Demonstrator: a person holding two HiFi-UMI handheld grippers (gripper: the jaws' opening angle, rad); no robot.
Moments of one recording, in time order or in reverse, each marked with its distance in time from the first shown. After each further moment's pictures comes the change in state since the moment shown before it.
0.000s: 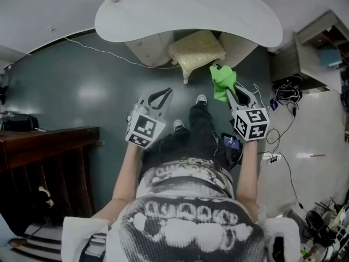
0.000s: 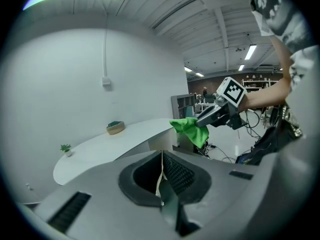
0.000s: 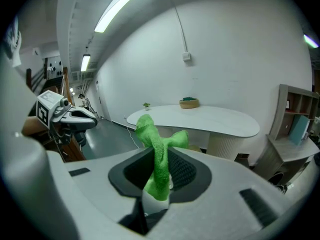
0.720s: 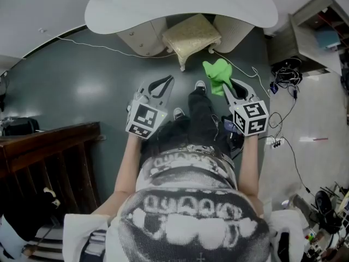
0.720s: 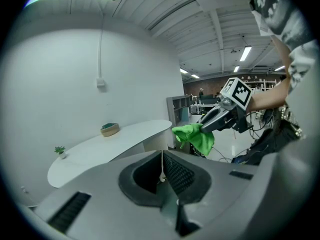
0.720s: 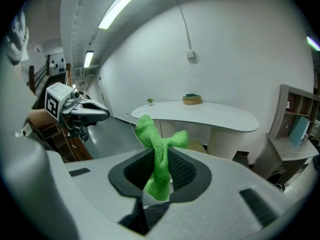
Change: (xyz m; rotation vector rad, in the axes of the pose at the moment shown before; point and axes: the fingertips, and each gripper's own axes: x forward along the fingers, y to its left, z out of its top) left arm 0.009 -0.022 0.003 0.017 -0.025 -0.043; right arm -0.021 0.021 -0.032 -0.031 0.035 0.016
